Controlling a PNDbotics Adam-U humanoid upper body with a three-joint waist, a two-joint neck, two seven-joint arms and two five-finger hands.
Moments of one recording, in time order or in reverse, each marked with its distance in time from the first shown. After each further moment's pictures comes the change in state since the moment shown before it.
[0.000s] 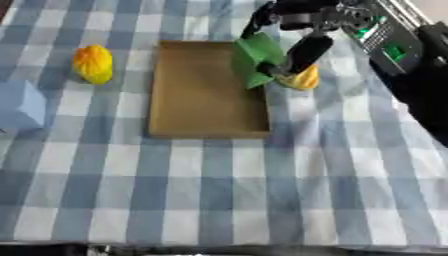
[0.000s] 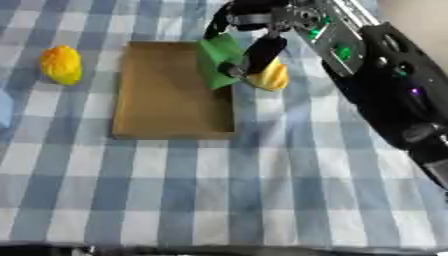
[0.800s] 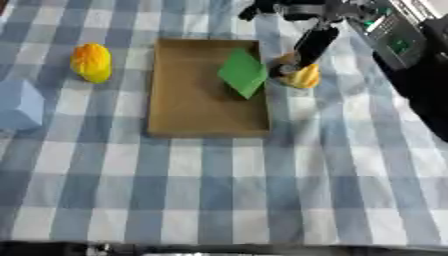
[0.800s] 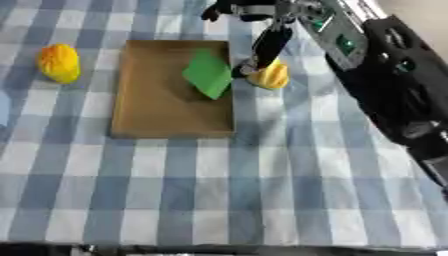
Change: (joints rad) left arm 0.003 -0.008 0.000 0.000 -0.001 0.000 0.007; right arm -0.005 0.001 -0.030 -0.039 0.033 -0.001 -0.004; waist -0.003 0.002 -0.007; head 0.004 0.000
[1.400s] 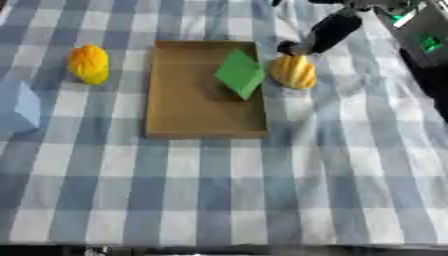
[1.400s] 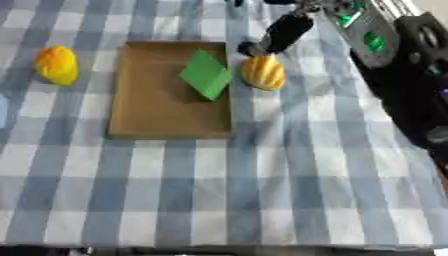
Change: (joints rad) left arm 0.011 0.000 0.001 0.000 -0.001 0.001 0.004; right arm 0.066 -0.071 -0.075 -0.024 0.031 0.092 -0.087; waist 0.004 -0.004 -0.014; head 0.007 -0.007
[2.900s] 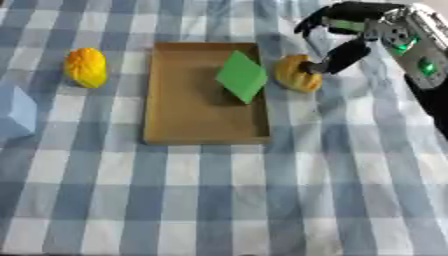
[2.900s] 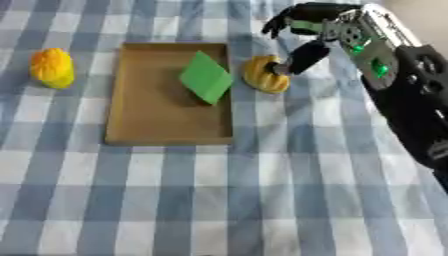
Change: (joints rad) left arm -0.013 0.000 0.000 -0.001 -0.010 0.001 -0.001; right arm 0.031 -0.001 -0.046 0.165 0.058 -0.008 0.002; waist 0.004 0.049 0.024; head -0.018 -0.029
